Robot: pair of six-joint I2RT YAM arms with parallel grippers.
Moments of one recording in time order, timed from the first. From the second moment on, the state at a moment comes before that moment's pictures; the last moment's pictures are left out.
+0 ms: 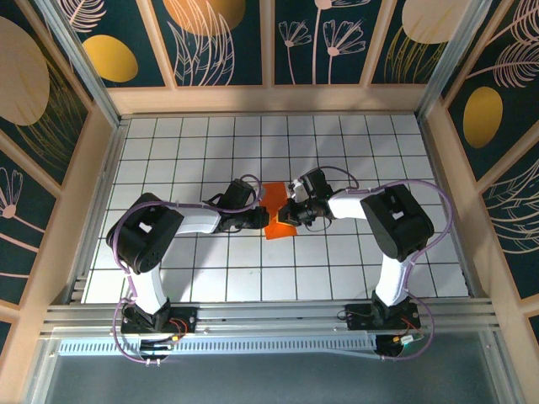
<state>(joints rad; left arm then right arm) -0.64 1.83 0.85 0.11 0.33 -0.55 0.54 1.86 0.90 -0.04 -0.64 0.63</state>
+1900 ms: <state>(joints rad) -0.68 1.78 0.76 0.17 0.52 -0.69 0.55 1.88 0.94 -0.09 -0.59 0.60</state>
